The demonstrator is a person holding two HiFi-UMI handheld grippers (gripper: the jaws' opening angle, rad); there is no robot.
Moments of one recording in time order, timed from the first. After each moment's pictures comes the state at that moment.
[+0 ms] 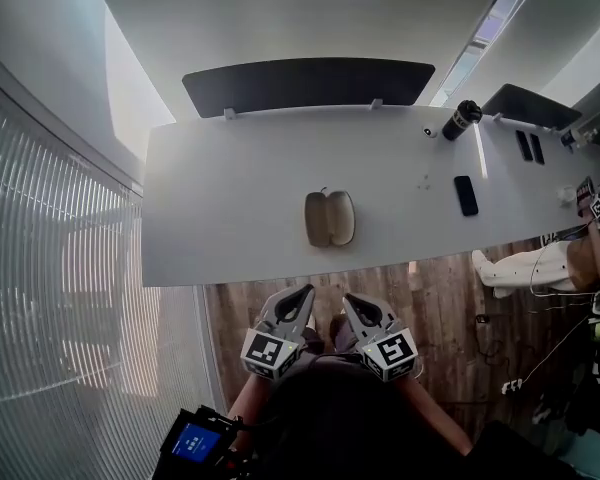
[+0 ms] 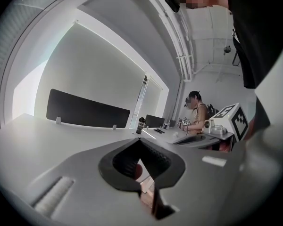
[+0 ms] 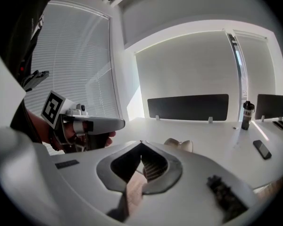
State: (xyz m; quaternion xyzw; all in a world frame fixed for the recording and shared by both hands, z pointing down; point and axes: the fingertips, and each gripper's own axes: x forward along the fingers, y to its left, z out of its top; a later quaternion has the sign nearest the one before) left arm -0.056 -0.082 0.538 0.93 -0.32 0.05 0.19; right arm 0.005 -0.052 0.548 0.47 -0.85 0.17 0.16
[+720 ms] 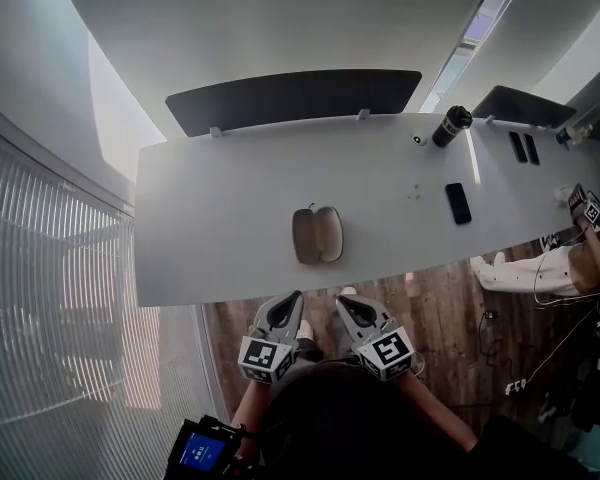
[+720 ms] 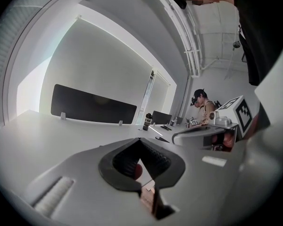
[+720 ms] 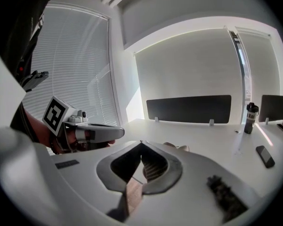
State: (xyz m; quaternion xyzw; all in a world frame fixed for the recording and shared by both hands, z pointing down) left arm -0.044 -0.117 0.563 0.91 -0.35 0.07 0.20; right arm 0.027 -0.086 0.551 0.45 -0.86 0.16 0.16
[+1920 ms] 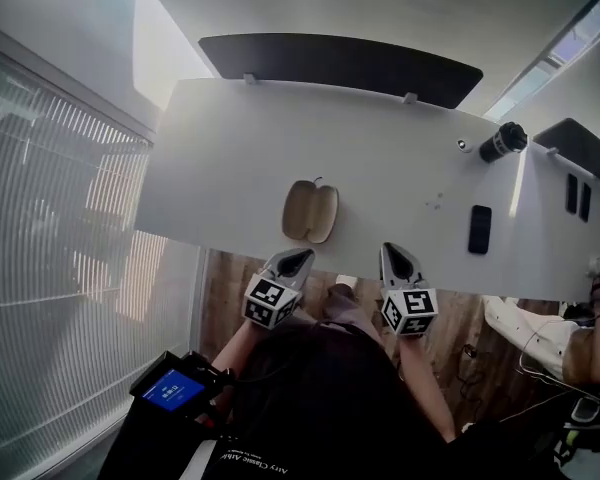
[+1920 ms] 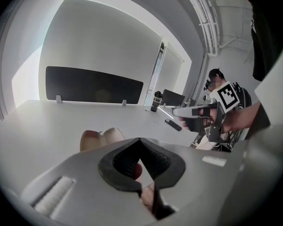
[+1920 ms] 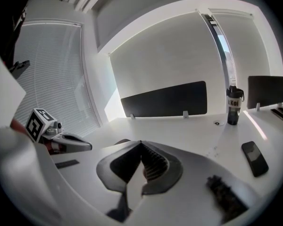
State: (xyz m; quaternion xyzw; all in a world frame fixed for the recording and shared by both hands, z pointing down) left arm 0.068 -0.159 0.637 0.87 -0.38 0.20 0.25; right arm 0.222 -0.194 0.600 0.48 -0.83 0.22 0.15
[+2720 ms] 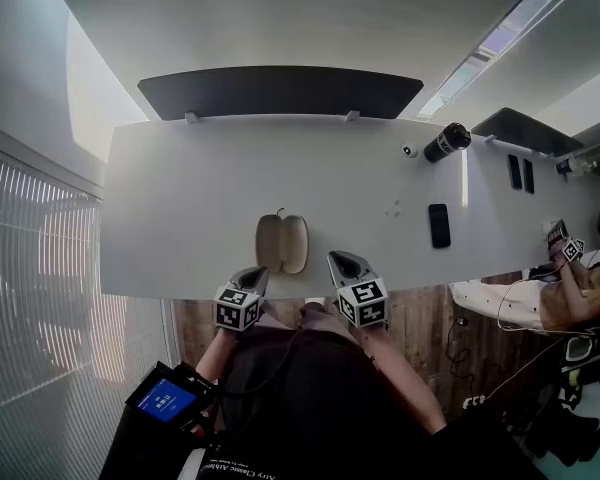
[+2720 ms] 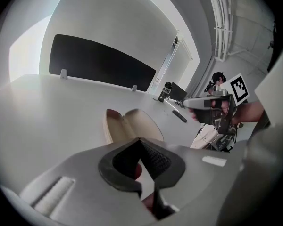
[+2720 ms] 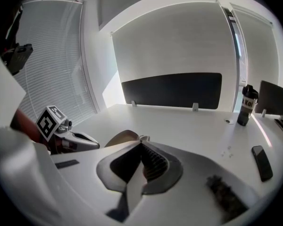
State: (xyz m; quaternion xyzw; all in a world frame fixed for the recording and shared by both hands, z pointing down) left arm -0.003 -0.202 0.727 0.85 -0.34 0.22 0.34; right arm 0.147 -0.224 0.647 0.47 -0.82 0.23 0.24
